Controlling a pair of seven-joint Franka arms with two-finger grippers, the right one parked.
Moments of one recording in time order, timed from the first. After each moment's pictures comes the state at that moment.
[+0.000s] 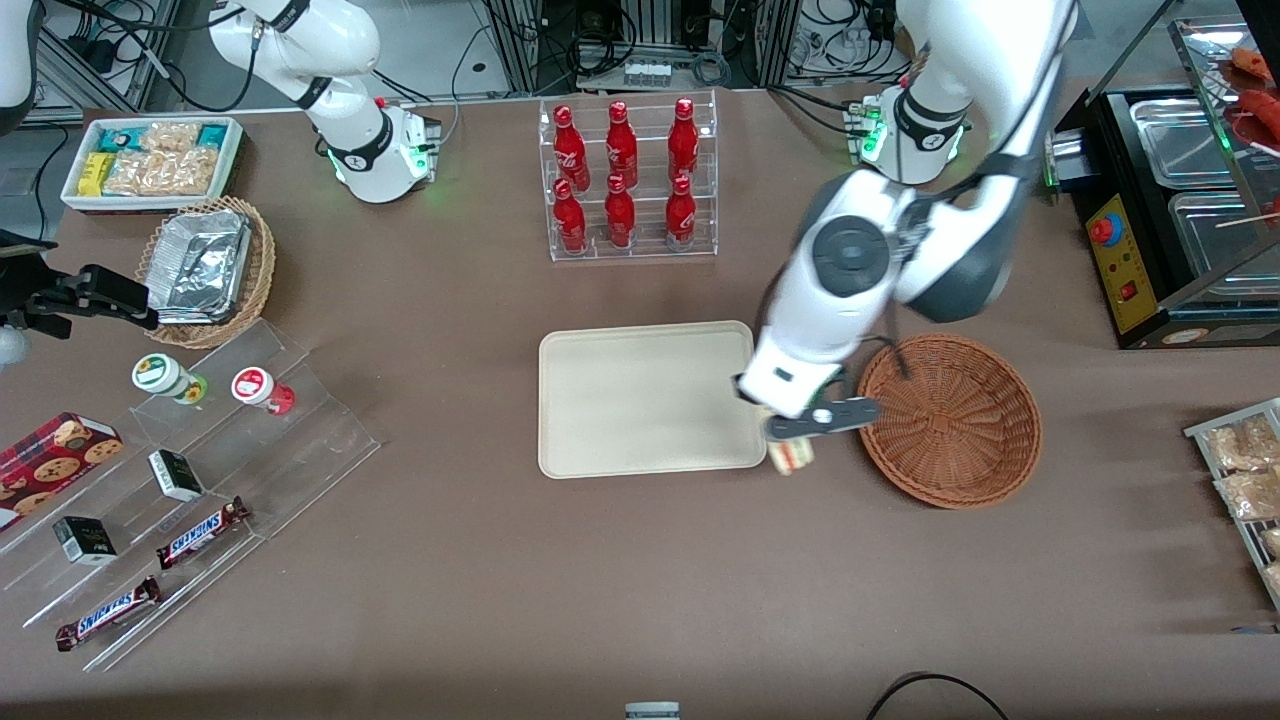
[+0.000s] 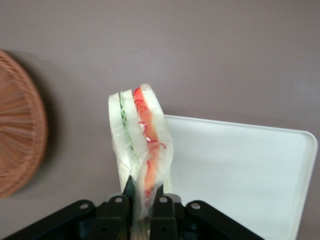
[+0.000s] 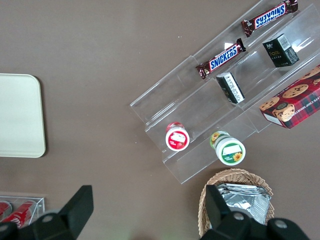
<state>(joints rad) -0.51 0.45 -0.09 -1.52 0.03 2.00 -0.76</state>
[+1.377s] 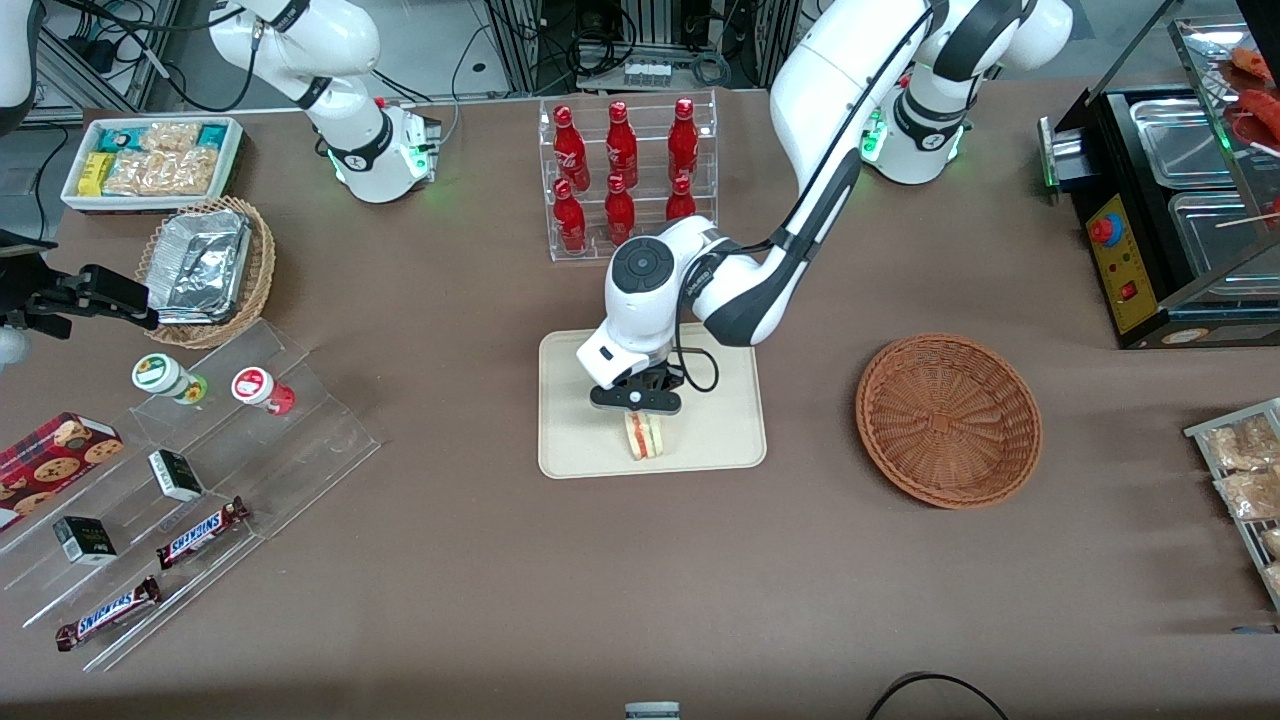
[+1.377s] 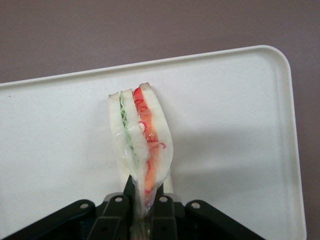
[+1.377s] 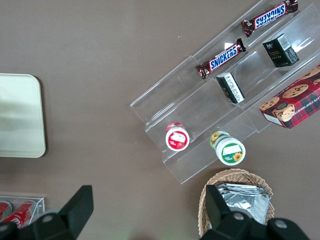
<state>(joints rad) -0.74 0.72 -0.09 -1.50 0.12 2.31 -0.77</state>
